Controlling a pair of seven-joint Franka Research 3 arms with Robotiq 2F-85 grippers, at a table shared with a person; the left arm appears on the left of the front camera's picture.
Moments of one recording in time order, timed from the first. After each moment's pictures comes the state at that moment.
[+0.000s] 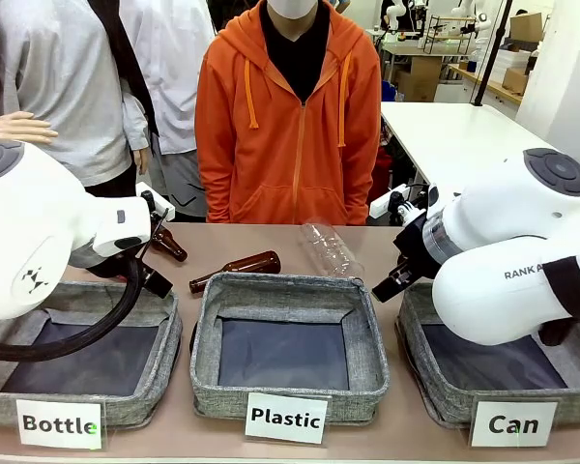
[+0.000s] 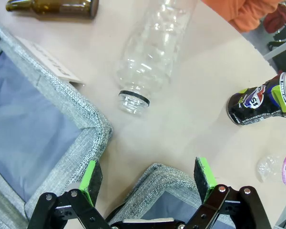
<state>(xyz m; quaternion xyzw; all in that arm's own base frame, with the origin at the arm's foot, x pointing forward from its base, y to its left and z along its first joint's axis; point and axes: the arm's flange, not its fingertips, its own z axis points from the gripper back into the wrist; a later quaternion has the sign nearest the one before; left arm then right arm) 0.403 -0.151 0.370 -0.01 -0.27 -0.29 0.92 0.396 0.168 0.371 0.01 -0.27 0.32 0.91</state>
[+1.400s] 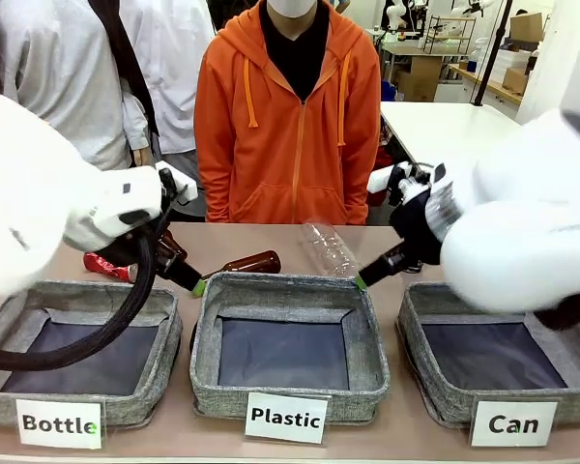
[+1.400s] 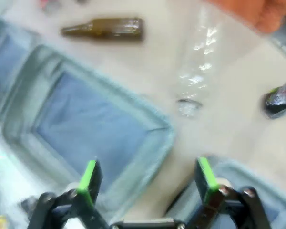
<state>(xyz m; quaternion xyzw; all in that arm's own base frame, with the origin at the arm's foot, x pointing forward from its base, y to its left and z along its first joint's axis) 0.341 -0.198 0.452 -0.18 -0.23 -0.33 0.90 0.351 0.189 0.447 0.15 -0.25 0.26 0.92</state>
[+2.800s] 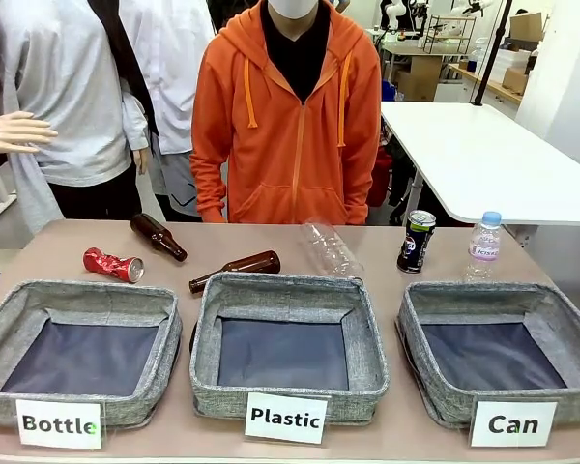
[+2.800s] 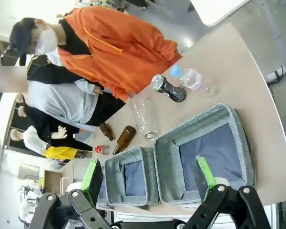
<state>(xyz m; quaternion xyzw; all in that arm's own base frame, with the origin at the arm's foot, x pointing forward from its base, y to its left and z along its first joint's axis) 0.188 0.276 0.459 -0.58 -0.41 0.17 0.69 0.196 -0.191 0.556 0.39 -0.36 -0.21 0.82</state>
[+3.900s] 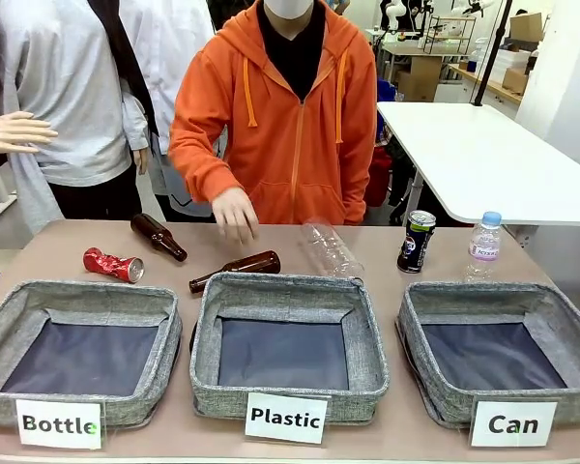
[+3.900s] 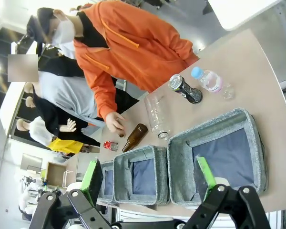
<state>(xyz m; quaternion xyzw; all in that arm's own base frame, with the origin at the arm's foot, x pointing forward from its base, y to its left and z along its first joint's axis) 0.189 0.262 0.471 -0.56 -0.38 0.16 0.72 0.196 -0.173 0.573 0.41 -0.38 -0.18 0.81</state>
